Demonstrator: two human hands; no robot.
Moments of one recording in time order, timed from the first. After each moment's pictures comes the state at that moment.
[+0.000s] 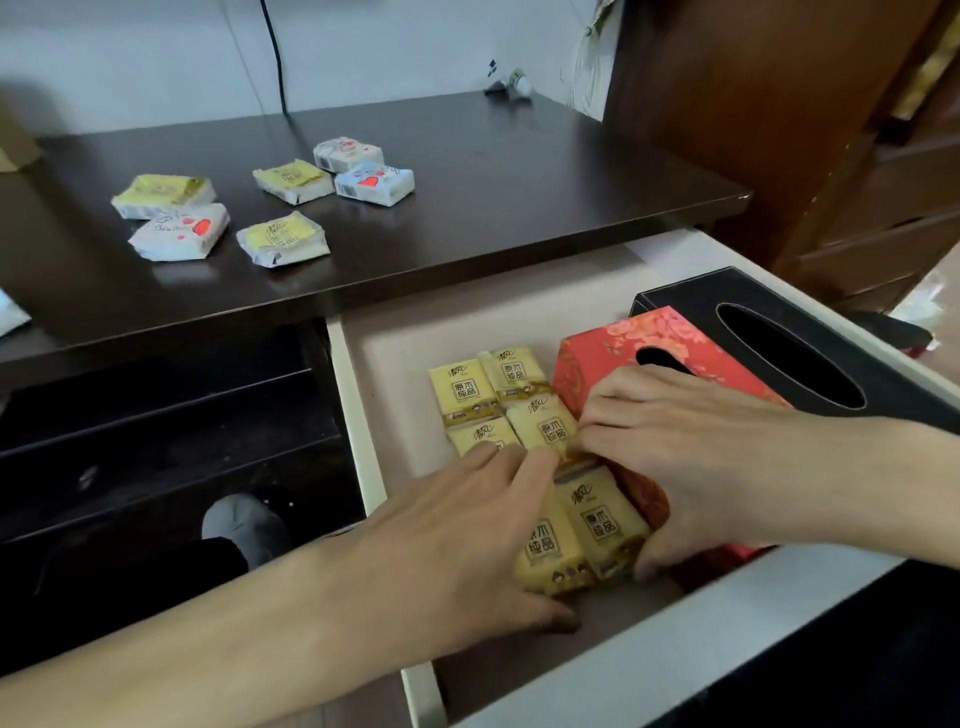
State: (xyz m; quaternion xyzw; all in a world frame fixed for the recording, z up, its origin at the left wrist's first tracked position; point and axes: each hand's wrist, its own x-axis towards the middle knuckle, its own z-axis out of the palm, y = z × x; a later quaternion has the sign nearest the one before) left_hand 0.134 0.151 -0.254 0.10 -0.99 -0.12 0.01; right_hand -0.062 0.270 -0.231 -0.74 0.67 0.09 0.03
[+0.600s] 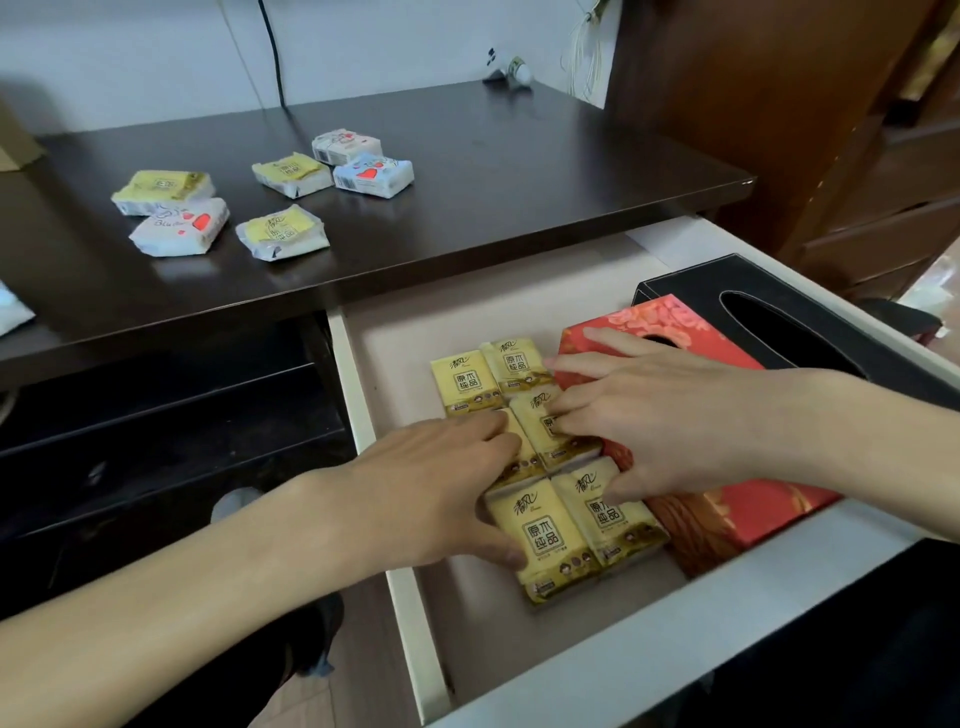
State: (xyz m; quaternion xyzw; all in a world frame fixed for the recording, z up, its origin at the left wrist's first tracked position) left_hand 0.123 0.110 -0.261 0.09 -0.99 -0.05 -0.10; right_hand -0.073 0.230 -0.237 -0.74 0.65 0.18 0.01
